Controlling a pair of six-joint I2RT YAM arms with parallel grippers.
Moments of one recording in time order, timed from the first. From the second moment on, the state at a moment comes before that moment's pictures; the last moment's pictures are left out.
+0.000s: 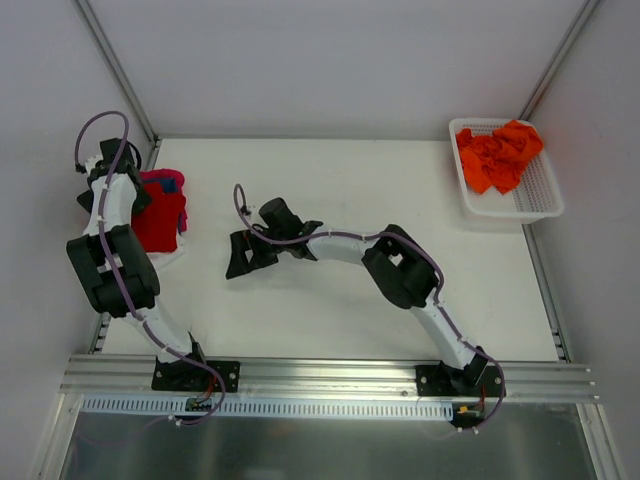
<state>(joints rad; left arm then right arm) 0.36 1.77 1.45 -0.76 -0.53 -0.41 0.96 2.34 1.72 -0.03 -0.57 0.57</state>
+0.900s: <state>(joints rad) 0.07 0.73 1.08 -0.74 -0.14 -0.44 0.99 1.63 0.94 0.00 -0.34 0.53</state>
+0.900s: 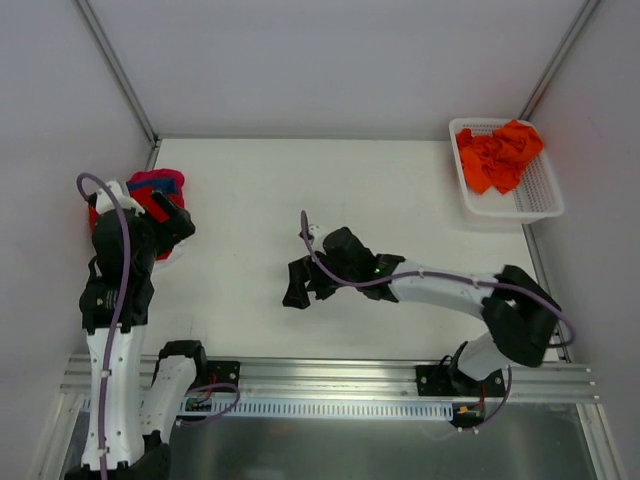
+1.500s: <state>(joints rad) 0.07 0.69 1.01 -0.79 -0.06 -0.43 1.06 1.11 0.79 -0.26 0.07 0.50</state>
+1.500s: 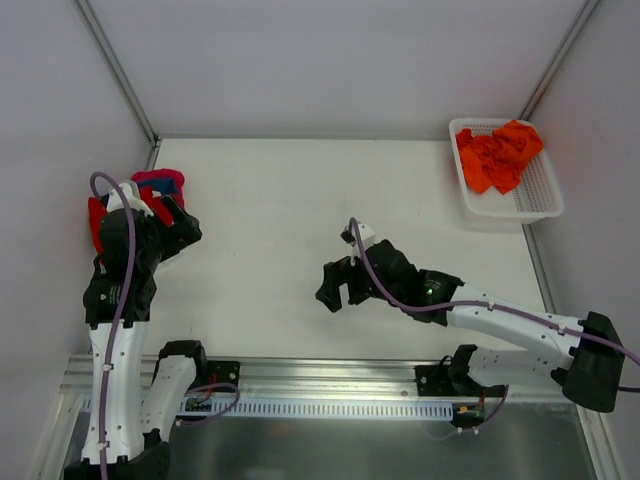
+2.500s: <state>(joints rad) 0.04 0.93 1.12 -0.76 -0.04 -0.45 1.02 0.62 0.67 -0.57 0.41 0.51</state>
